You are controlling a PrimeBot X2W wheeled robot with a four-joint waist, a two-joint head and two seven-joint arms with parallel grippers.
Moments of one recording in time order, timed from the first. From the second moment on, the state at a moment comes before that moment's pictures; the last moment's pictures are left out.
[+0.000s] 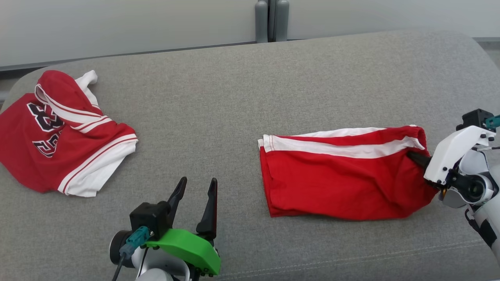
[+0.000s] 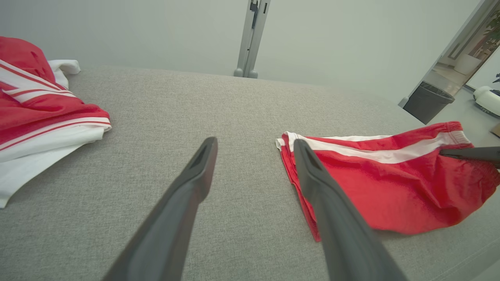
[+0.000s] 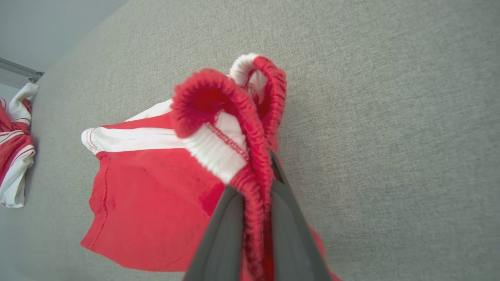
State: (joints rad) left arm -0.24 0.37 -0.79 0.01 -0.78 0.42 -0.19; right arm -0.60 -0.49 0.38 0.72 1.05 0.13 0.46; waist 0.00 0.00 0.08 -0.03
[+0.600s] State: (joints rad) left arm -0.21 0.37 -0.79 0.02 -0.81 0.36 -0.20; right arm -0.63 -0.27 0.35 0.68 0.96 0.13 0.60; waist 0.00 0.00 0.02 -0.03
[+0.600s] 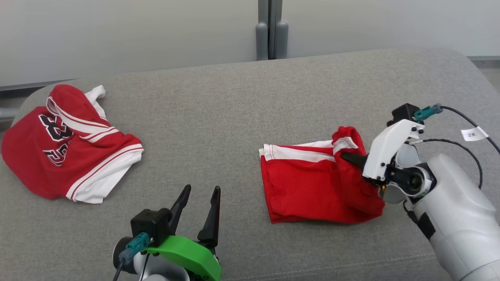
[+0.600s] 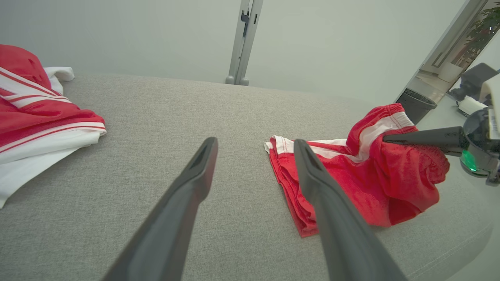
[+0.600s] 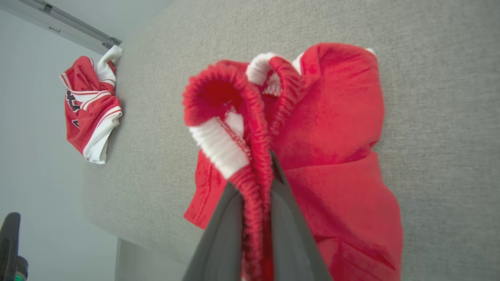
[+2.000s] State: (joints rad) left arm -0.24 0.31 -0.80 0.10 -0.82 0.32 -0.24; right arm -0.86 -0.05 0.28 1.02 0.67 0.13 0.48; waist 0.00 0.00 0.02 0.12
